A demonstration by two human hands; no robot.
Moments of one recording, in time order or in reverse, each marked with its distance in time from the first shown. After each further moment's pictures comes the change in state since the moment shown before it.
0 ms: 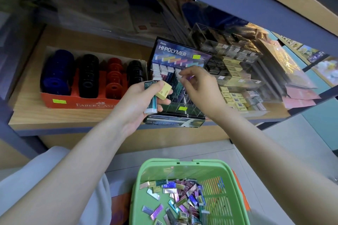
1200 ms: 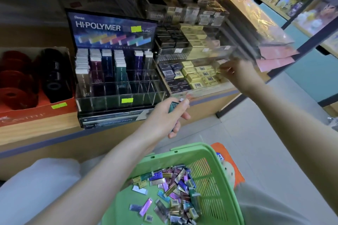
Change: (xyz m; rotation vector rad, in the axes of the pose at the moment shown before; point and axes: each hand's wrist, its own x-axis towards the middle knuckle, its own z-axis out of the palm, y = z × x) left_hand 0.023 -0.088 0.123 0.419 -0.340 -0.129; right_hand -0.038 0.223 -0.107 -0.395 -0.073 0.296
